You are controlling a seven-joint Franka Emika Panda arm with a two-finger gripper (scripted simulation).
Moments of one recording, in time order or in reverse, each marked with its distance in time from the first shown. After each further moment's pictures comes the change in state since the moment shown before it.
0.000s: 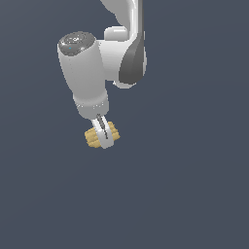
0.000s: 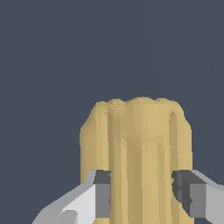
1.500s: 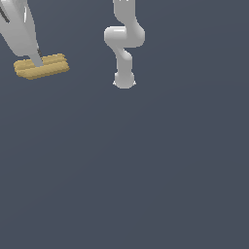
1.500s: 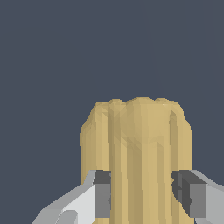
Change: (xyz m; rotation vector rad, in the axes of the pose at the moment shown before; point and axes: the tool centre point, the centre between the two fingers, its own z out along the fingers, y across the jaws) arm 0.088 0.101 -0.235 -0.006 0.001 -0.004
